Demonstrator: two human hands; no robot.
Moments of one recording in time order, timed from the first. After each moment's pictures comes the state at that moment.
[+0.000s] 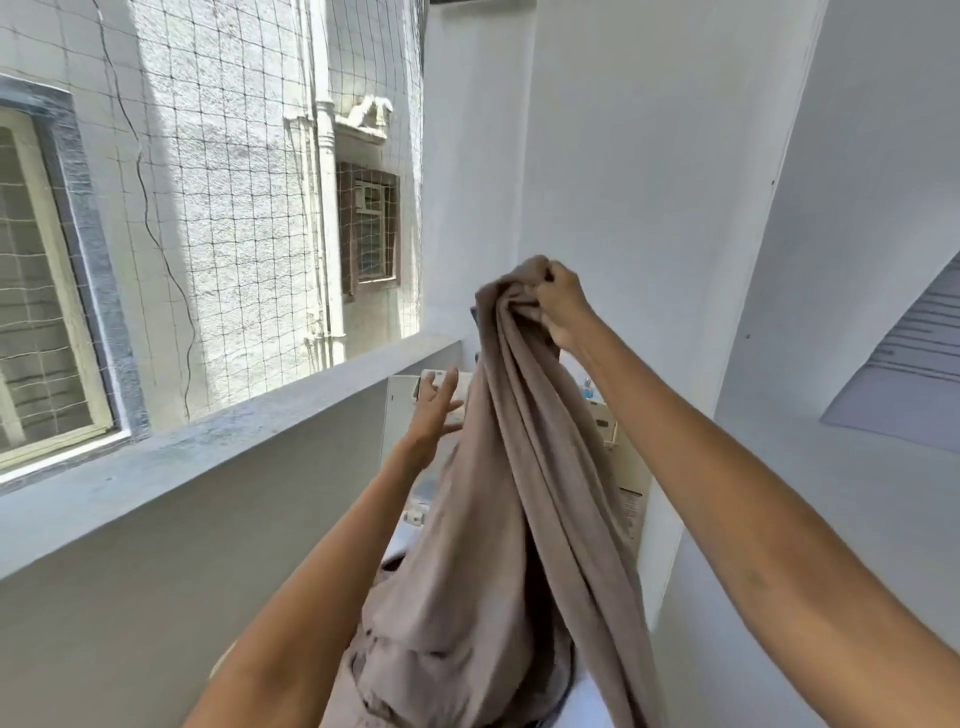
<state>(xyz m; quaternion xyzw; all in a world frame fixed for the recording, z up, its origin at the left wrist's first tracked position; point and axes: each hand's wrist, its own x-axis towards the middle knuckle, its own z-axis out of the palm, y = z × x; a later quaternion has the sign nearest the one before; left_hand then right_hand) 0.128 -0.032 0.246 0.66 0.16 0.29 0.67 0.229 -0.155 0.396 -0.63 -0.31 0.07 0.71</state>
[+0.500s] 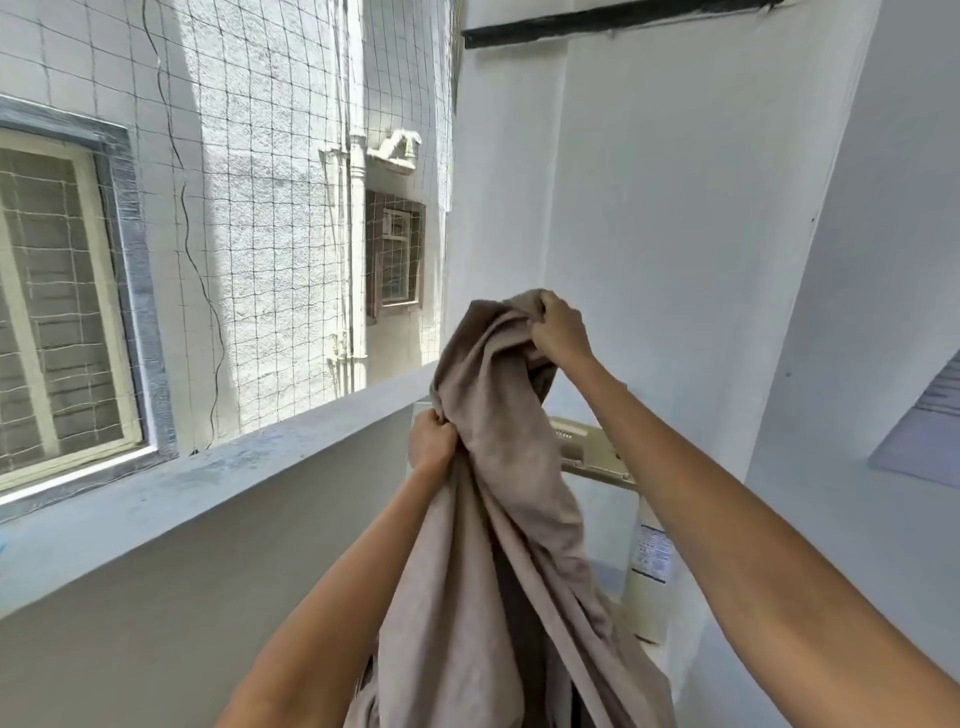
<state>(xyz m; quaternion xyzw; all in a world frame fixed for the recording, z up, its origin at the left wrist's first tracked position) 0.127 0.003 0.245 0.73 0.31 0.38 0.48 0.220 -0.123 0.394 -0.81 -0.37 -0.14 0.44</state>
